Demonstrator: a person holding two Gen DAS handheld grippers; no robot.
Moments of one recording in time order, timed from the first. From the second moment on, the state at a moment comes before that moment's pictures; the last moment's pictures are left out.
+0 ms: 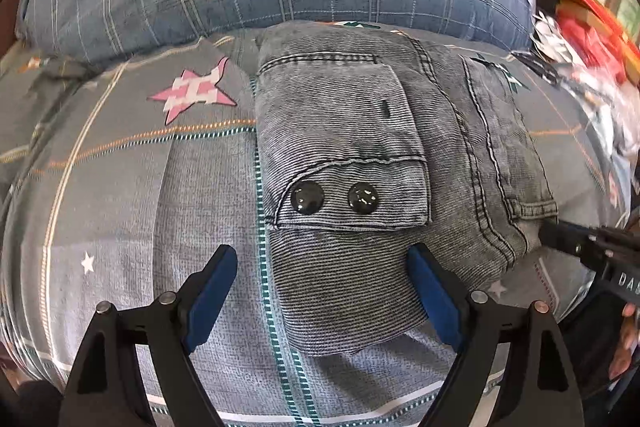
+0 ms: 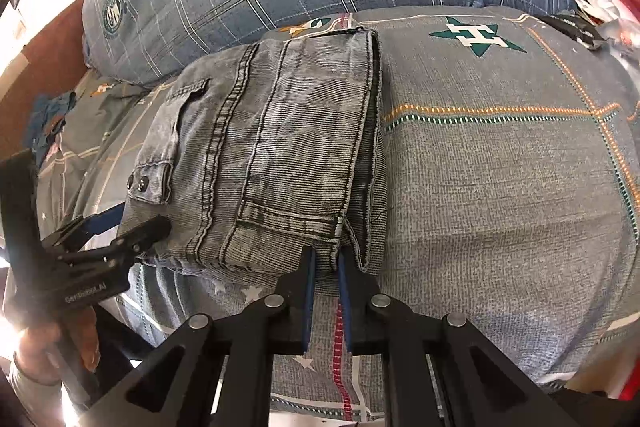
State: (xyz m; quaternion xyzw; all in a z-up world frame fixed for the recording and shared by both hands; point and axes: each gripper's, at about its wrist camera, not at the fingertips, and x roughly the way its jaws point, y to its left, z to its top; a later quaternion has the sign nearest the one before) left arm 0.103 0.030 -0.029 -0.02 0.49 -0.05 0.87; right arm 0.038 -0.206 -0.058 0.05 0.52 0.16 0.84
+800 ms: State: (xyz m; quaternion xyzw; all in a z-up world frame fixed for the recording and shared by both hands) left arm 0.099 0.027 -0.029 -0.02 0.48 -0.05 0.88; right arm 0.077 -0.189 -0.023 0.09 0.51 0.20 0.83
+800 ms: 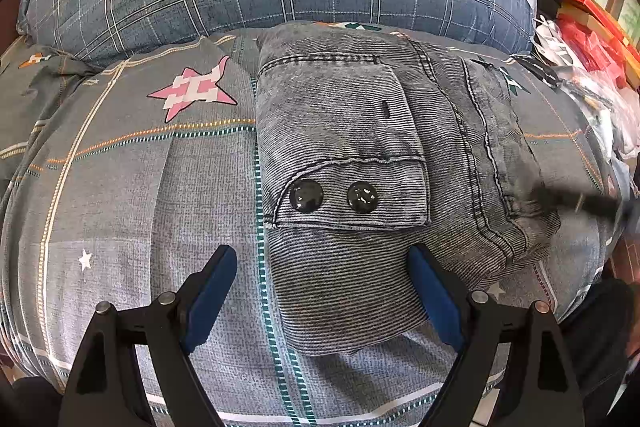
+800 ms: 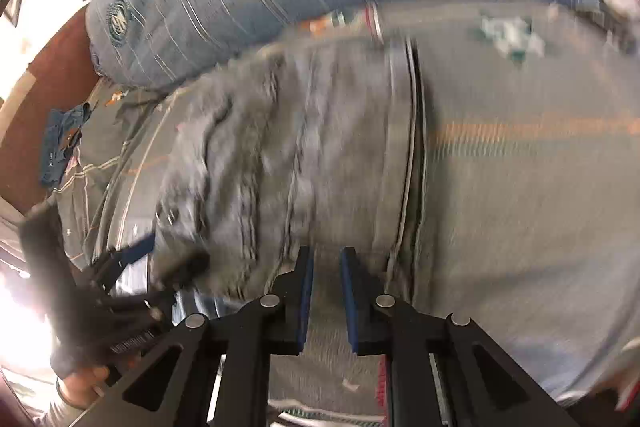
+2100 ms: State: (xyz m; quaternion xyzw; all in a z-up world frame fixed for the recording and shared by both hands) left arm 0.152 0.086 -0.033 -0.23 0.50 -0.11 0.83; right arm 0.116 -0.248 -0.076 0.25 0.55 0.21 0.77
